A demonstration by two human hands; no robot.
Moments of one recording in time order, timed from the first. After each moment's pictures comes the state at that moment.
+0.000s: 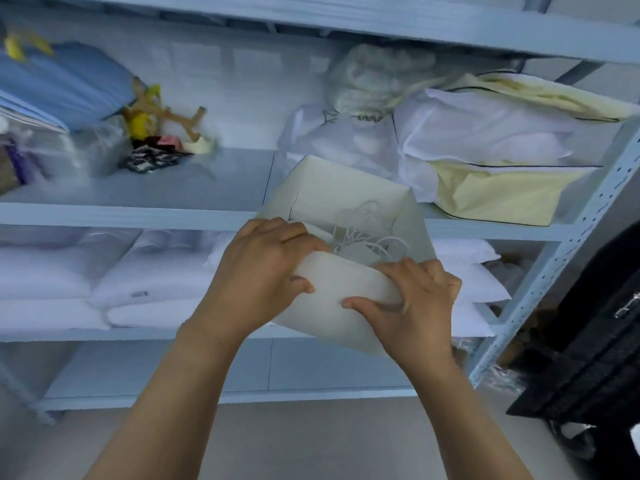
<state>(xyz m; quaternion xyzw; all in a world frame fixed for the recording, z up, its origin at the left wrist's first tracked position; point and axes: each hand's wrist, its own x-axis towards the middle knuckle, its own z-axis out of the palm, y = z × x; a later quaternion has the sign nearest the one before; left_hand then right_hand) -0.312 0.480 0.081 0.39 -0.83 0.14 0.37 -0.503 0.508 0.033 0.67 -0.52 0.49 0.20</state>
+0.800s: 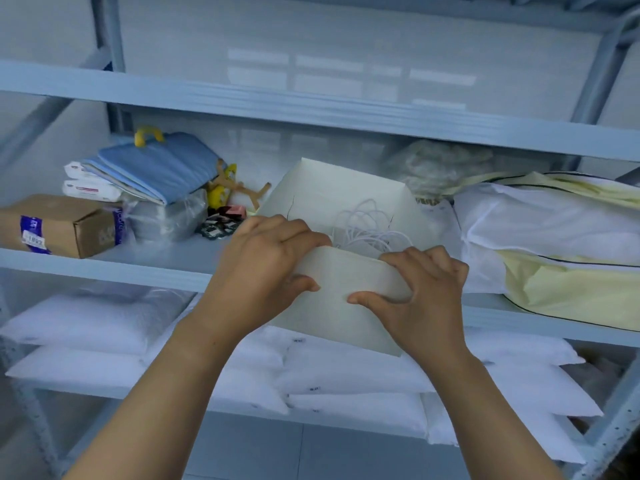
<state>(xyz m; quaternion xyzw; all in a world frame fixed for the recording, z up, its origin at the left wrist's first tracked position) -0.204 0.442 0.160 0.40 -0.78 0.28 0.40 -0.405 0.427 0.128 0.72 -0.41 0.51 0.23</state>
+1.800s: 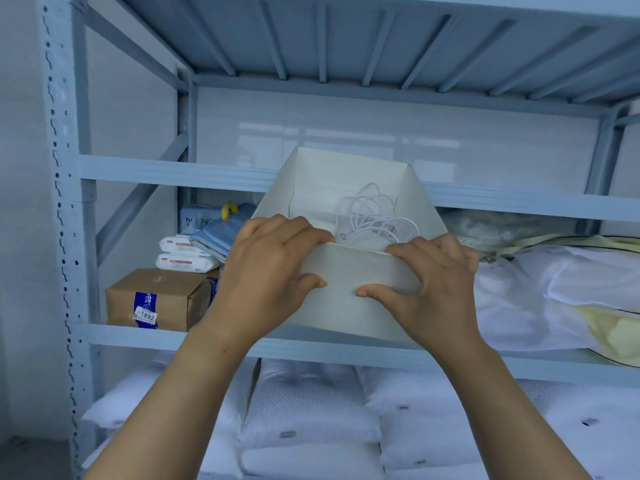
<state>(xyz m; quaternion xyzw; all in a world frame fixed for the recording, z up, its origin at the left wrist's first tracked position) 0.088 0.465 0.228 0.36 -0.74 0.32 0.46 -0.115 0.451 0.213 0.69 -0.36 0.53 0.34</state>
